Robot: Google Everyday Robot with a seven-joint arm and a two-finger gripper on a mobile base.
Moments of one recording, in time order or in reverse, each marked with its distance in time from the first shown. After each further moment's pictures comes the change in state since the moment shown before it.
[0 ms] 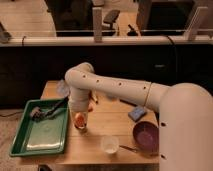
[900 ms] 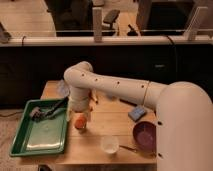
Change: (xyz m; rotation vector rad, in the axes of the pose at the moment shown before) arm 0.002 0.004 -0.002 -0.032 -0.013 0.025
